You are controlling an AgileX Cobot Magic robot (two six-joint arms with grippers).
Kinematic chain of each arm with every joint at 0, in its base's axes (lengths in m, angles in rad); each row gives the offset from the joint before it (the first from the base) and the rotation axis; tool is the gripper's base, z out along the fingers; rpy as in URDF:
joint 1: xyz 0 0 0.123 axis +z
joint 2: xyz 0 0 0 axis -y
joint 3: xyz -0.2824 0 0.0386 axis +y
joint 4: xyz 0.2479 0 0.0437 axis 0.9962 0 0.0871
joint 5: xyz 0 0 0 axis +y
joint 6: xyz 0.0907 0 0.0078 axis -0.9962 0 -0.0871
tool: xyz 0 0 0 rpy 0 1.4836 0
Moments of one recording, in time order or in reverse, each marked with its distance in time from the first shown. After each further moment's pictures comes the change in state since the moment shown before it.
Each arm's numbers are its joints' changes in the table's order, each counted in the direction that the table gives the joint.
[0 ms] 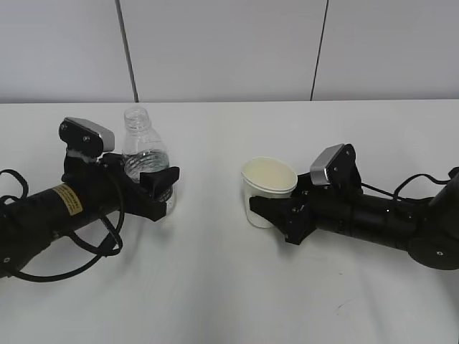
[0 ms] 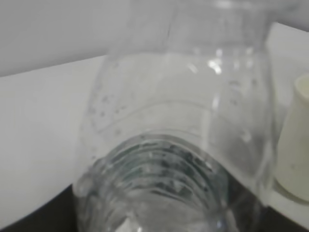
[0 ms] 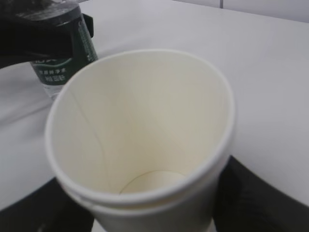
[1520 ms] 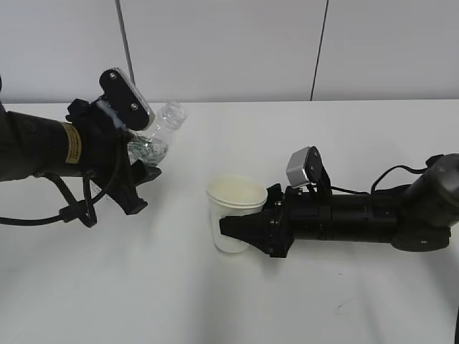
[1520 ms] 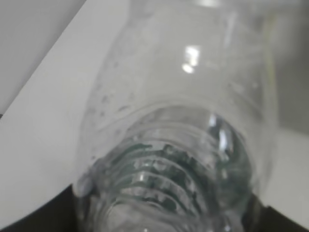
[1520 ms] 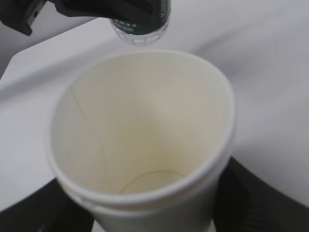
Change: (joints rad) left arm -0.110 0.349 -0.197 0.353 1.013 -0.047; right arm 0.076 0.000 -0.096 -0.271 0.001 -0.272
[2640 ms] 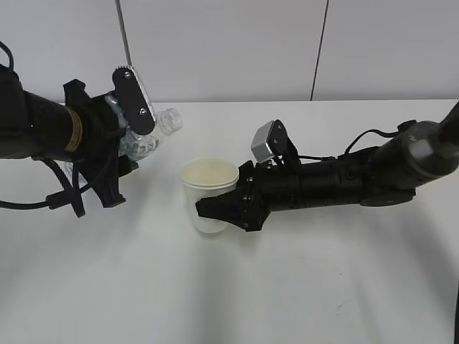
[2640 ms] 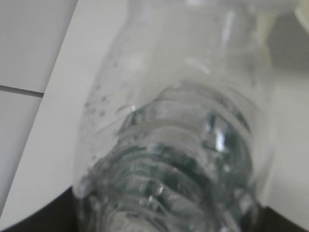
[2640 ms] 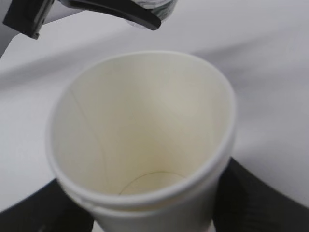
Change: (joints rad) left arm -0.030 0.001 -0.083 0.209 0.270 -0.002; right arm 0.055 -0.002 -0.223 -0.159 0.129 -0.186
